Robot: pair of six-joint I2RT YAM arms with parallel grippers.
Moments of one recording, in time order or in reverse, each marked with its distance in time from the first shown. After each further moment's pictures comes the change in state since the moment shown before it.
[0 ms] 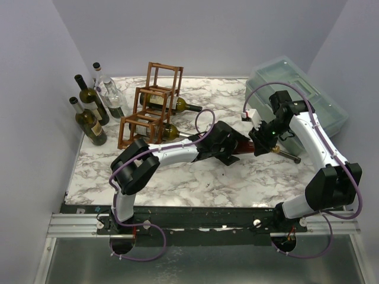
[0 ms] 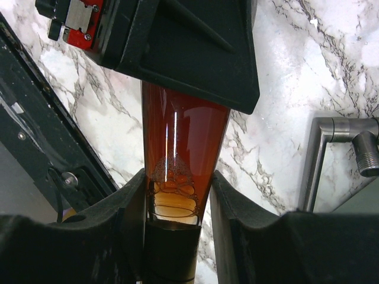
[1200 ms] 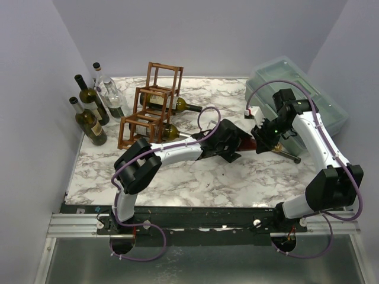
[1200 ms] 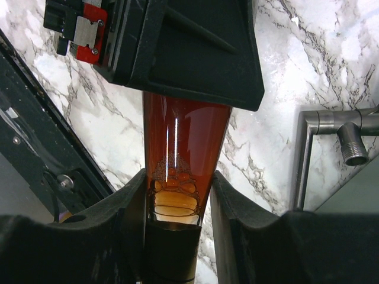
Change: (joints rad) left arm -0.016 0.031 0.092 -0.065 -0.092 0.030; right arm -0.019 -0.011 0.020 -0.002 -0.001 -0.002
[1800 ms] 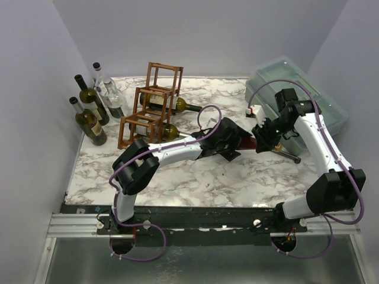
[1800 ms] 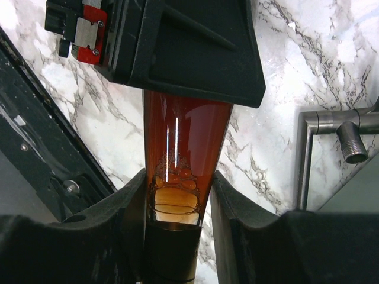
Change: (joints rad) left arm -0.001 -0.016 0.021 -0.041 -0.027 0.021; right arm -0.003 -0.027 0.000 0.005 -0.020 0.029
